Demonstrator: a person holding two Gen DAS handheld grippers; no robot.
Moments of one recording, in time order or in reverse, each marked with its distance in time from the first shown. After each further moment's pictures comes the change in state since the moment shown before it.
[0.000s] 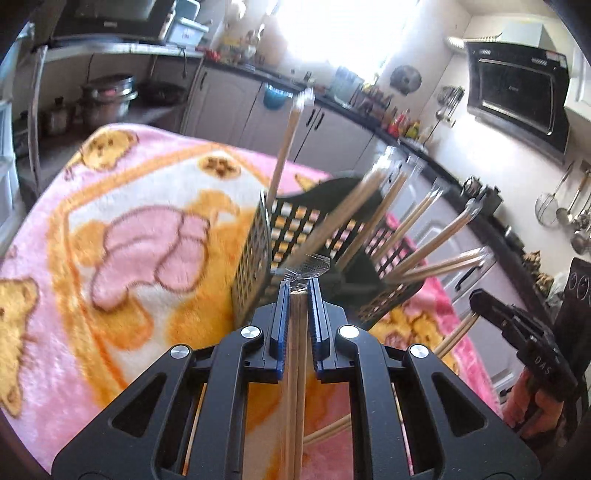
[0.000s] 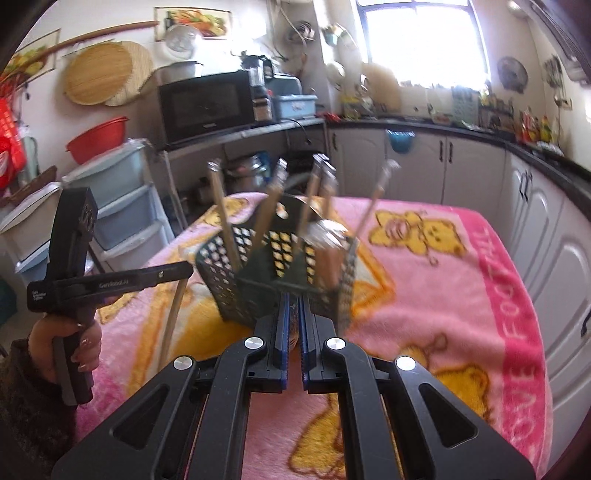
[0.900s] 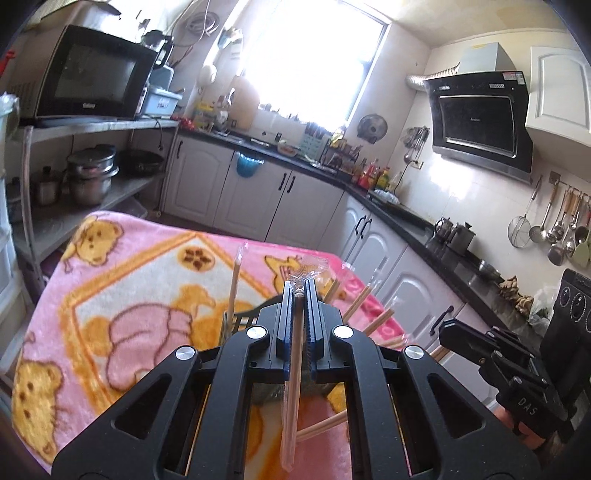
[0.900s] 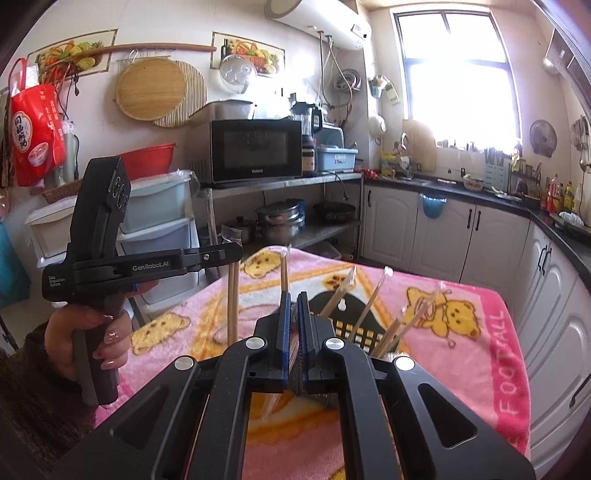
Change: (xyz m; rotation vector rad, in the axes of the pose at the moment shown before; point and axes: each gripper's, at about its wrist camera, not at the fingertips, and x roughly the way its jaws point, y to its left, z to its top) left arm -0.050 -0.057 0.055 0.092 -0.217 -0.067; right arm -0.039 0.050 0.060 -0.128 -0.170 0.064
